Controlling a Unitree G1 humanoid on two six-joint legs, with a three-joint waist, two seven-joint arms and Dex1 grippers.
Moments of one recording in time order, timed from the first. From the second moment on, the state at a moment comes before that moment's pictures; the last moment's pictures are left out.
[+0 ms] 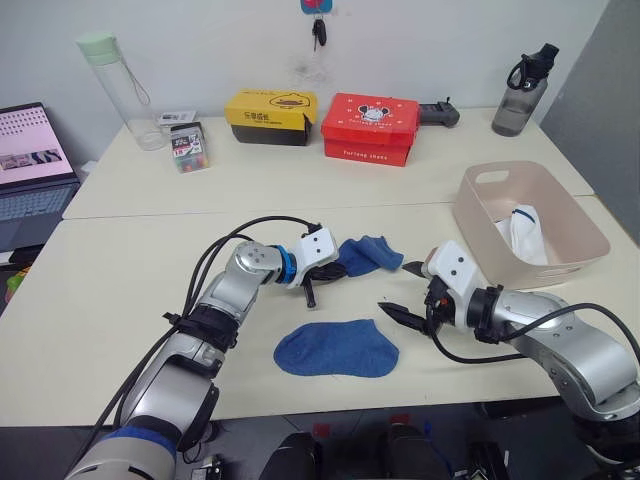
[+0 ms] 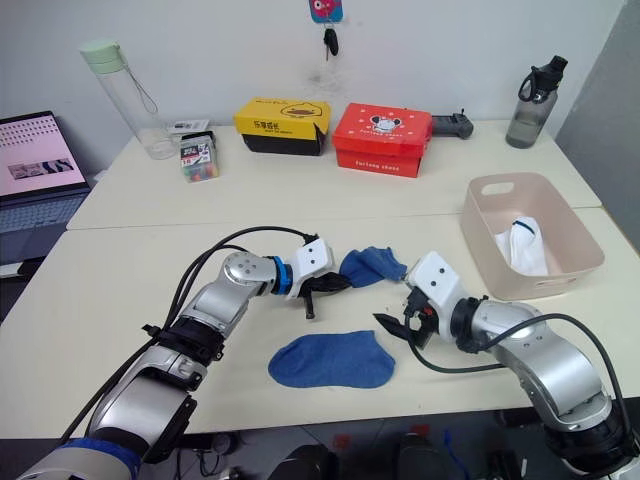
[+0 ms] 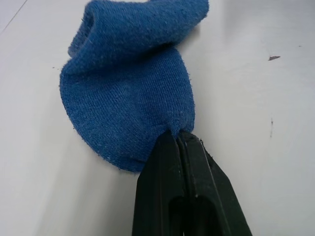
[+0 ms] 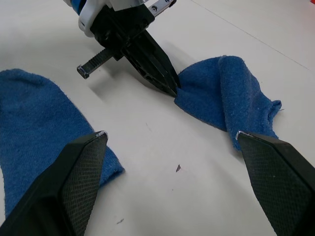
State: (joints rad) left arm -0.75 0.41 -0.34 0.55 0.00 0.08 -1.04; right arm -0.27 -0.68 0.14 -0.62 0.42 0.87 0.59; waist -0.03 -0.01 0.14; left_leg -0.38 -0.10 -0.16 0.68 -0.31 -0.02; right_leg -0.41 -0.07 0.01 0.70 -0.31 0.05
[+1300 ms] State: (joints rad) left arm -0.55 0.74 -0.19 0.48 0.01 -0.44 -1.30; right arm -0.58 -0.68 0.48 -0.05 -0.18 0.14 0.85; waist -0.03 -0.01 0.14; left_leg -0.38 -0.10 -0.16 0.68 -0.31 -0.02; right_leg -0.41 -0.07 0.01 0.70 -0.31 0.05
